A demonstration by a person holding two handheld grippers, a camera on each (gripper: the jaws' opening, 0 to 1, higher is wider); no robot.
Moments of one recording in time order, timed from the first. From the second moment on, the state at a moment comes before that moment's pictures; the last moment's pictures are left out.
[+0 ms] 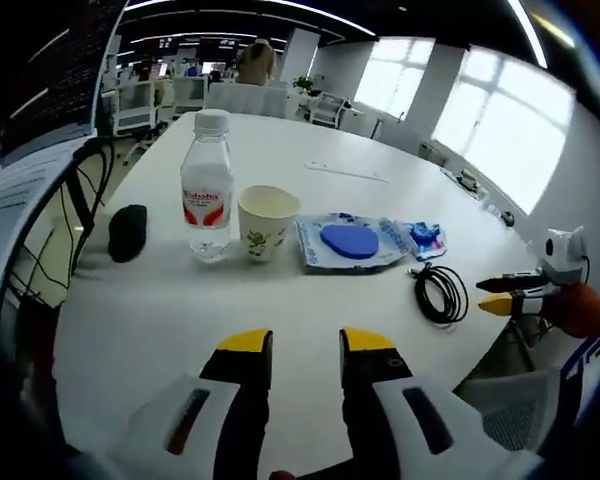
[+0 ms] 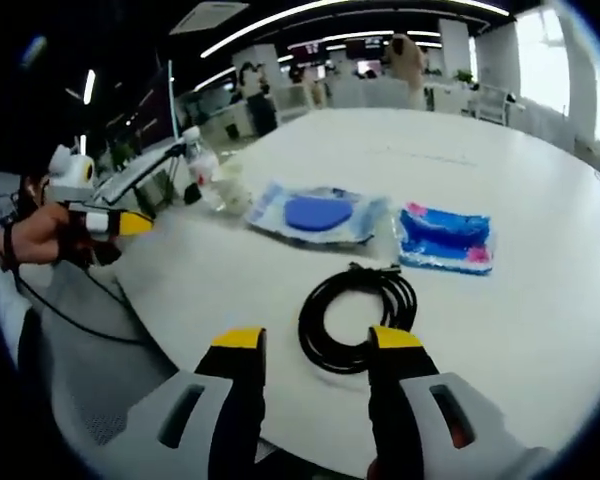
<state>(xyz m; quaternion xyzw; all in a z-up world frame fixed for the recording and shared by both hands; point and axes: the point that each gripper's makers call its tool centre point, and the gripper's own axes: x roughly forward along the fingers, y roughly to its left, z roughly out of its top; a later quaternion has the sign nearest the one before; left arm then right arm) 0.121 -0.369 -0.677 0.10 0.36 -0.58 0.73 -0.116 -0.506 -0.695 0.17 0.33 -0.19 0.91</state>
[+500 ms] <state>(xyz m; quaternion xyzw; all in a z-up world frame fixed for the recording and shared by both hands) 0.118 -0.361 -0.672 0.09 0.35 -0.58 0.73 -0.109 -0.506 -0.690 0.17 0.33 -0.19 0.91</state>
